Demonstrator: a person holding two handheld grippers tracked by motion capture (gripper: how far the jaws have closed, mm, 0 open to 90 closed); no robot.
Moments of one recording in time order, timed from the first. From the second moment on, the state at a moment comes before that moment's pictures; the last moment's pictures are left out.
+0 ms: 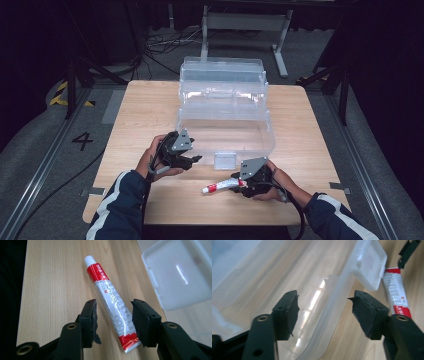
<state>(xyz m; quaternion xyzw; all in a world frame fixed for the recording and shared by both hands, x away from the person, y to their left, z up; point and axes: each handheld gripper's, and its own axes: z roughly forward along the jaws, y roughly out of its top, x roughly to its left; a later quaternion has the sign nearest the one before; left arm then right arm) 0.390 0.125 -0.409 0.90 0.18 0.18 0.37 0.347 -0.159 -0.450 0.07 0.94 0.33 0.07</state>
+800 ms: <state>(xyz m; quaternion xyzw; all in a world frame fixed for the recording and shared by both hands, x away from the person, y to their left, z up) 0.349 0.211 -0.473 0.89 0.28 0.12 0.33 0.353 -0.130 -0.469 0.06 0.96 0.27 0.06</state>
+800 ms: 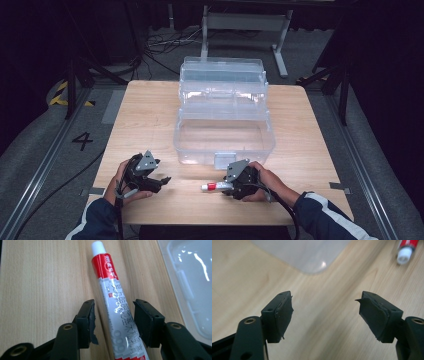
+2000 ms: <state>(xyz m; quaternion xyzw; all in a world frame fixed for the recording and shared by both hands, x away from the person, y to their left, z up) 0.352 0.230 -0.499 0.88 0.31 0.10 0.36 0.355 -0.101 -0.456 0.02 0.99 0.14 -0.01</state>
